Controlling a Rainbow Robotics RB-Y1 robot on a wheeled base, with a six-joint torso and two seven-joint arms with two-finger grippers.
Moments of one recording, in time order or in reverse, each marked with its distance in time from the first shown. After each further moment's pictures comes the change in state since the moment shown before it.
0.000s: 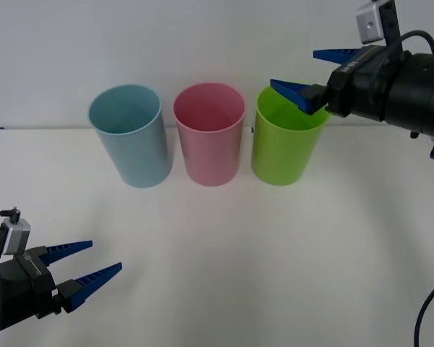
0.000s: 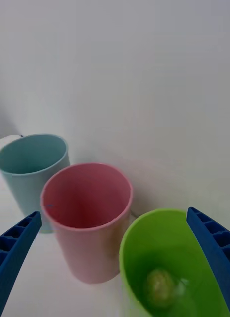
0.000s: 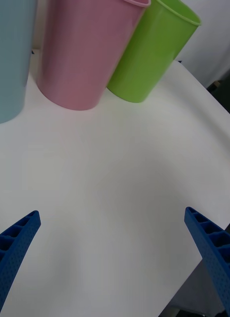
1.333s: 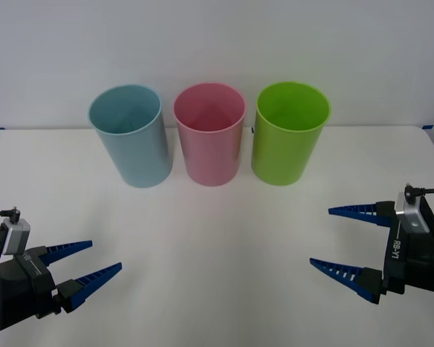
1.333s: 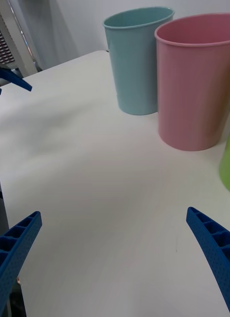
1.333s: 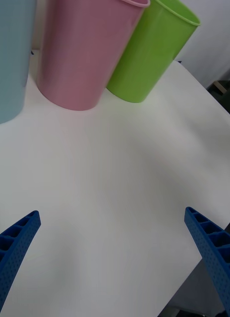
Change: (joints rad) right arm 0.588 -0.035 -0.129 0.015 -0.490 -0.227 0.602; left arm 0.000 0.000 0.000 0.000 0.000 0.000 0.000
